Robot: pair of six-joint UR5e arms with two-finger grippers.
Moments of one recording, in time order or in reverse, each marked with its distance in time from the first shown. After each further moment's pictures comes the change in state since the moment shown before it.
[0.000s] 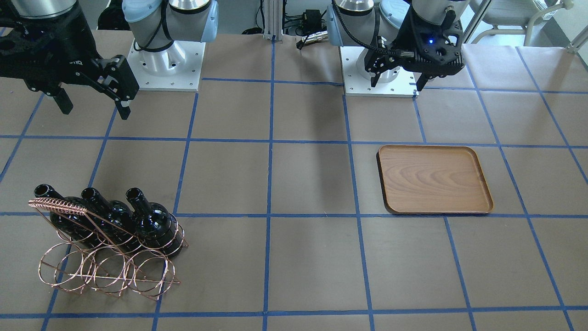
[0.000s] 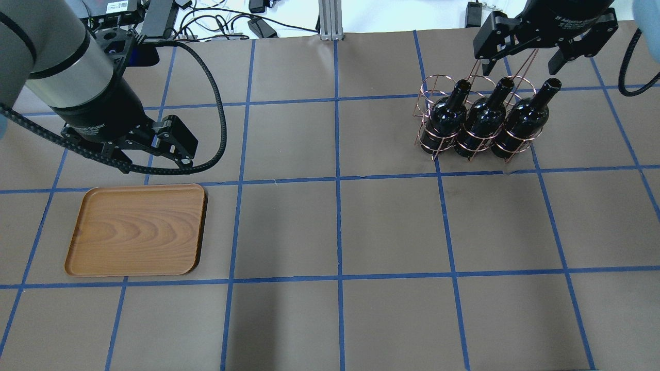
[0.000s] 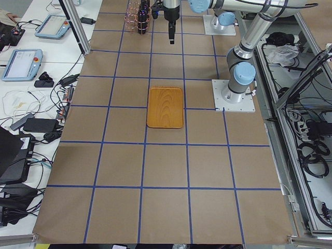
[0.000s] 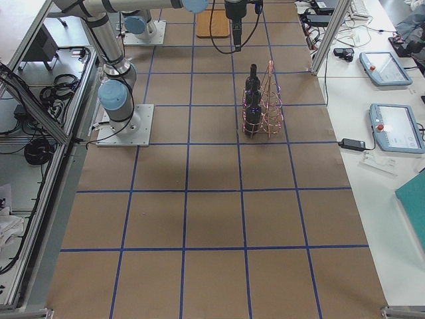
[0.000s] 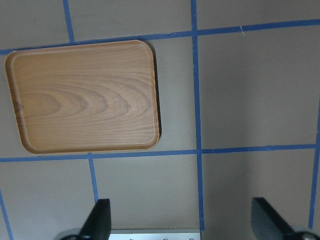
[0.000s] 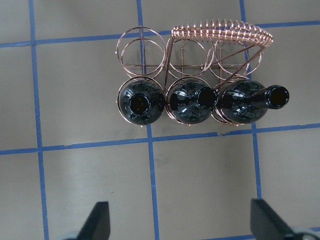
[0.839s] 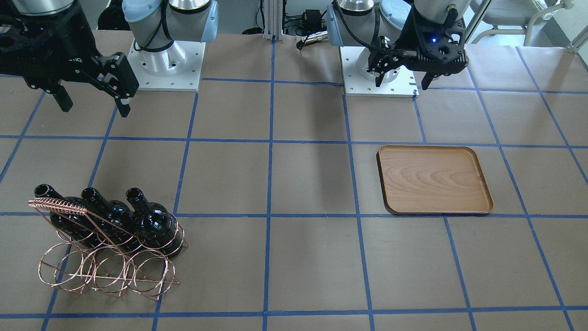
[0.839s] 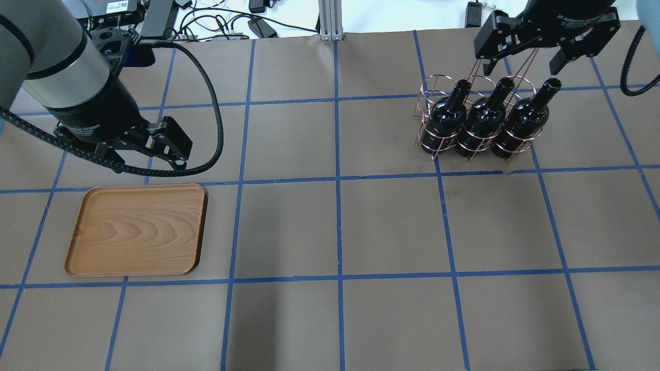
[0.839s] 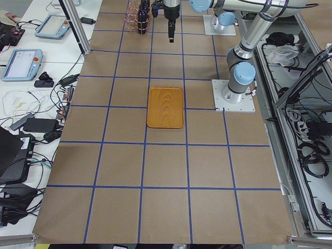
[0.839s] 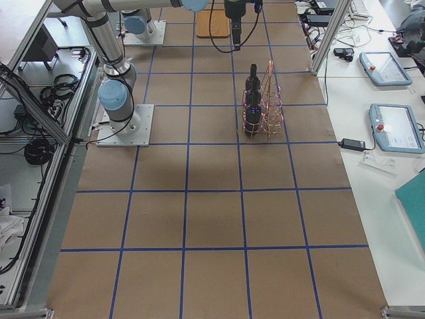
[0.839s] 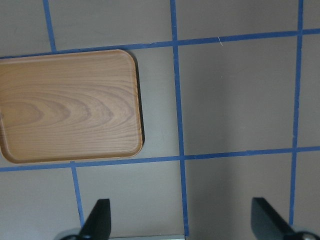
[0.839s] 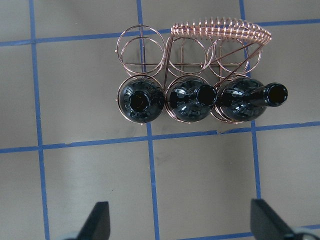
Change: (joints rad) left arm 0.001 0.004 -0.002 -0.004 0.043 0.001; right arm 0.000 -0.005 -0.004 0.011 -0.001 0.003
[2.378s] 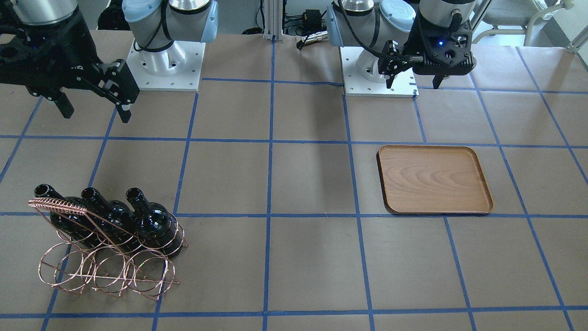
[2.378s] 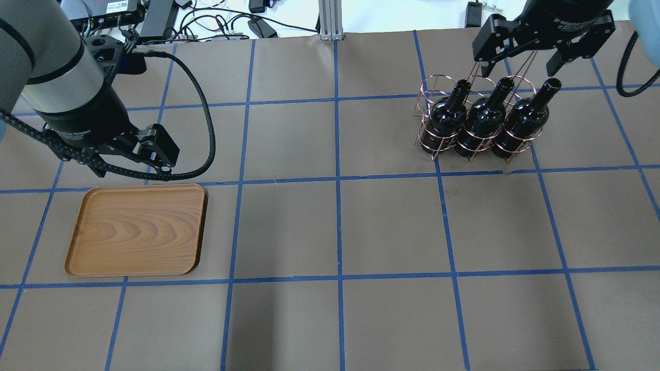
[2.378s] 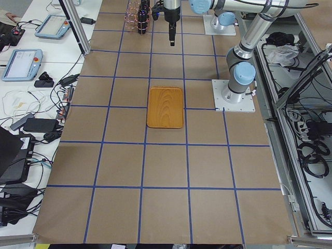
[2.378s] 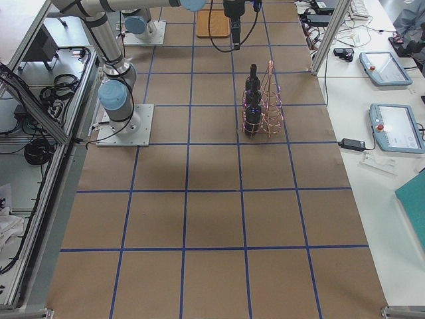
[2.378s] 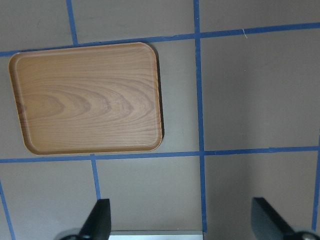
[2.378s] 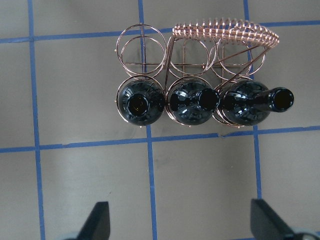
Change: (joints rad) left arm 0.010 0.001 -0.014 -0.004 0.078 0.000; right arm -0.014 0.037 0.009 -0.032 0.008 -0.034
